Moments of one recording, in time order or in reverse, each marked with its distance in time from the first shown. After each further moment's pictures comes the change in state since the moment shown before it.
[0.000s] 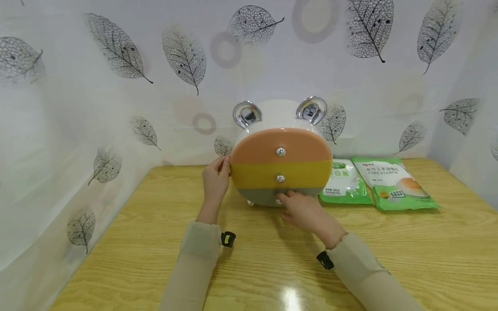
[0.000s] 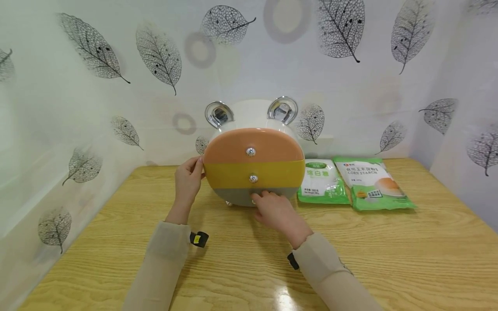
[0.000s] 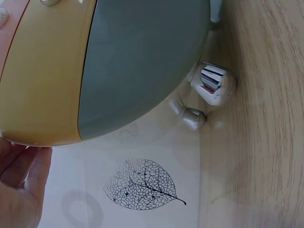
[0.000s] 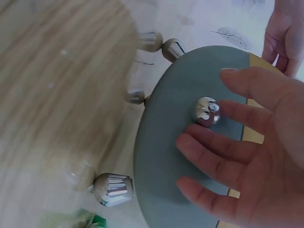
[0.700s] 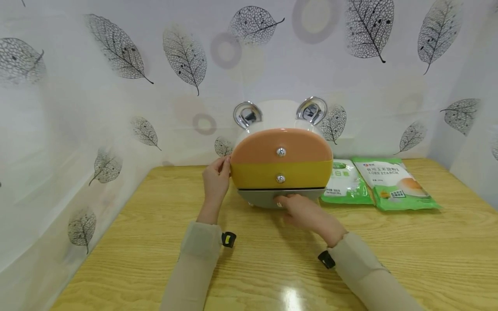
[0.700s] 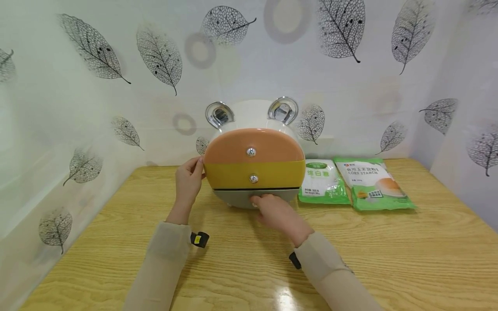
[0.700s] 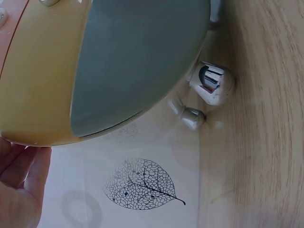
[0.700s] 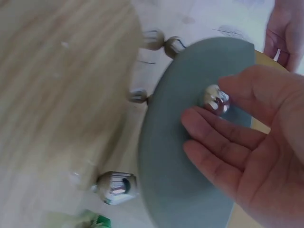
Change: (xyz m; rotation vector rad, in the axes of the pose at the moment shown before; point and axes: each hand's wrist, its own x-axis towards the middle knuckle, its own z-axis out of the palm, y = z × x) left_hand 0.000 -0.001 0.000 0.010 0.008 0.002; right_hand 0.001 0.005 0.002 0.174 -0.044 -0.084
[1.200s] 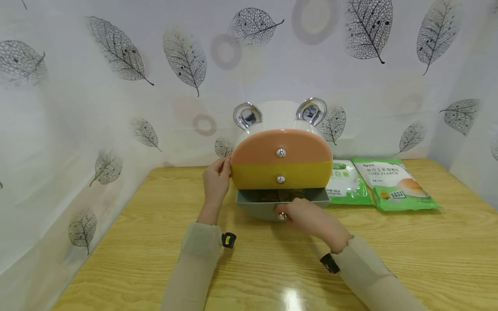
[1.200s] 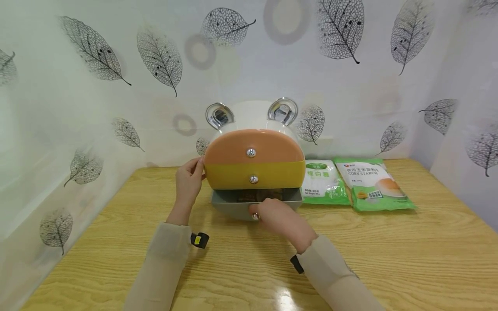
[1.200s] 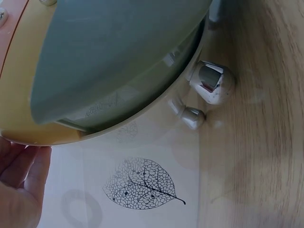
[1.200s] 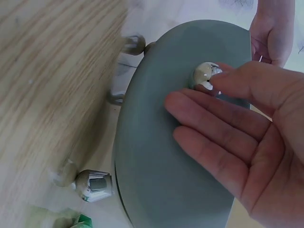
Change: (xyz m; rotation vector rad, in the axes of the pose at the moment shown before) left_hand 0.001 0.000 0.000 0.007 0.003 0.014; right_hand -0.010 -0.008 -0.010 0.014 -0.031 -0.107
